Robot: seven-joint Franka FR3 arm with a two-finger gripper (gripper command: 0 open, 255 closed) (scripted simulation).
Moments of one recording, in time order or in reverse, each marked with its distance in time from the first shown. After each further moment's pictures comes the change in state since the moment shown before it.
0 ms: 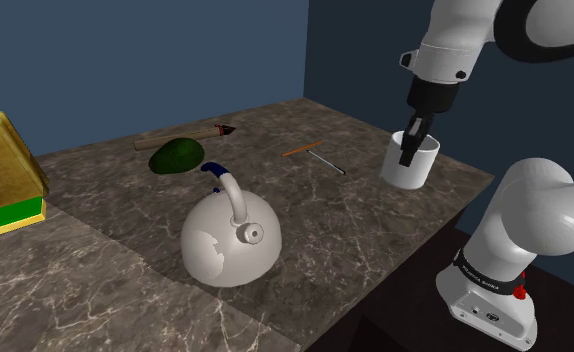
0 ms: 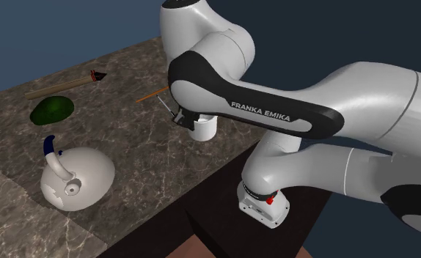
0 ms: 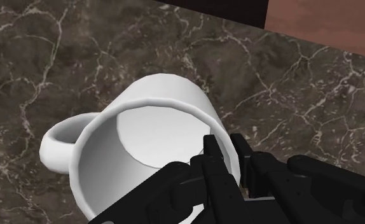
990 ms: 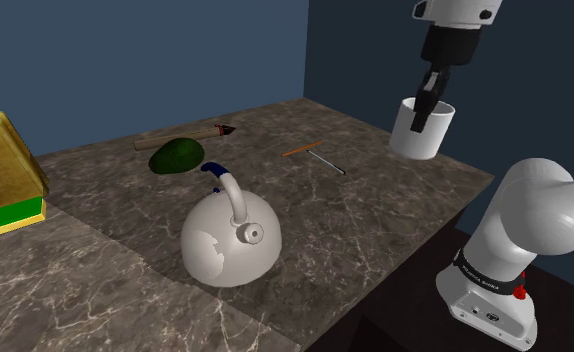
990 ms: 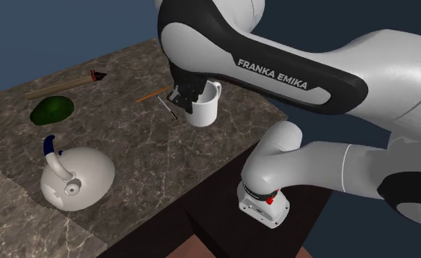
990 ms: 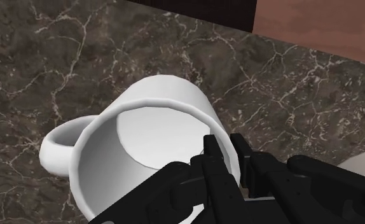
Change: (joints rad) arm -0.016 0.074 -0.025 0.238 -0.027 -0.164 0.005
